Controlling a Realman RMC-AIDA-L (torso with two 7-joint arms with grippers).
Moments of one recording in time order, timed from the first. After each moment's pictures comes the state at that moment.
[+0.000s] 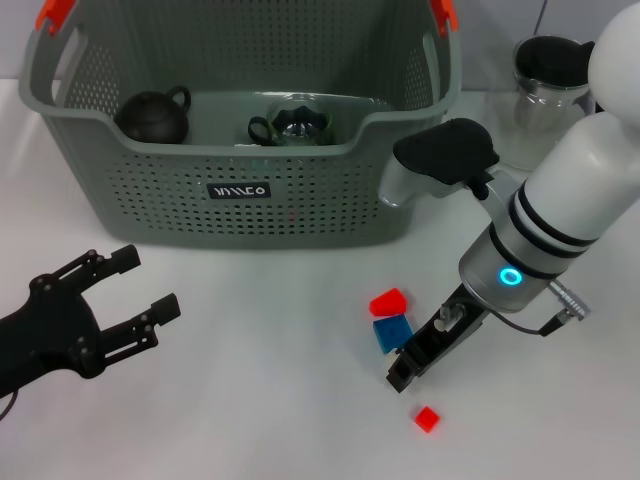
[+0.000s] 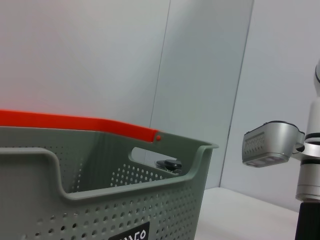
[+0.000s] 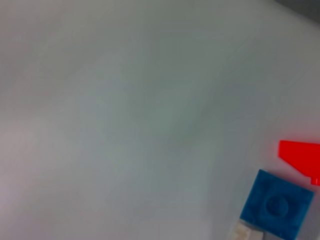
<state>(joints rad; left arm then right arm) -0.27 -2.15 0.20 0.63 2.07 1.81 -1.01 0.93 2.11 -1.58 -0.72 -2.38 -1.37 2.75</state>
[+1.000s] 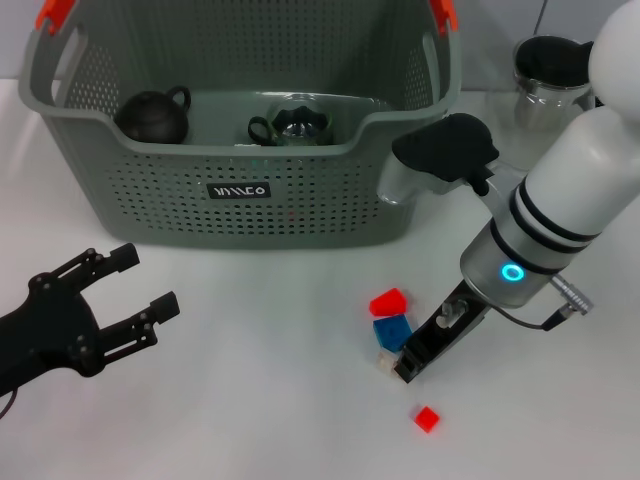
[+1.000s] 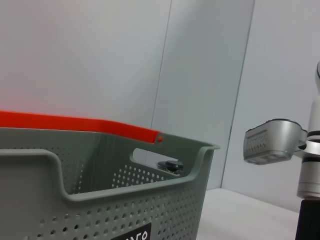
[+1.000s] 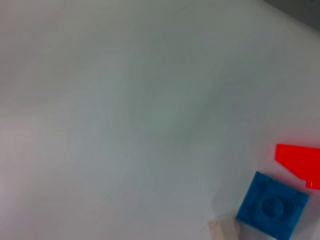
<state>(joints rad) -0.27 -2.15 0.20 0.63 2.06 1.81 -1.01 0.93 2.10 -1.60 -0.74 -2.37 -1.37 2.75</state>
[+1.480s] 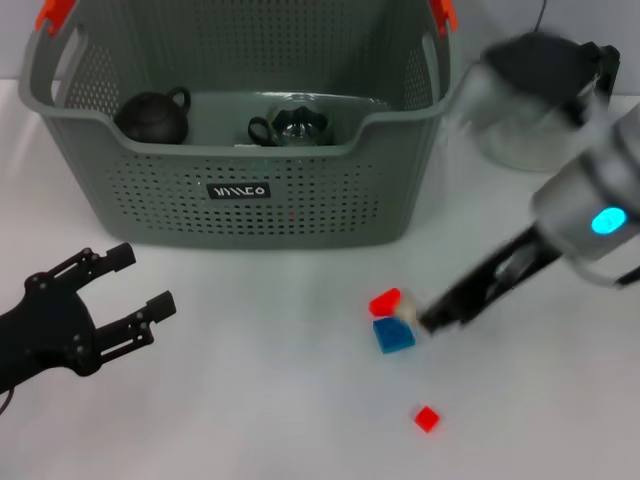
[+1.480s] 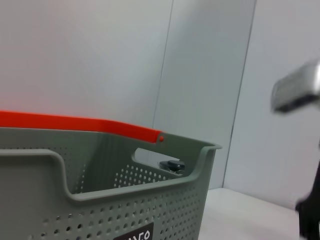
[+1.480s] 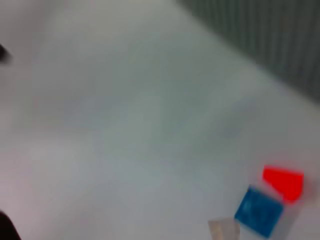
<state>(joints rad) -0.27 -2.14 0.20 0.63 2.06 1.81 -1.01 0.74 2.09 -1.41 -1.27 -2.42 -1.67 2.71</state>
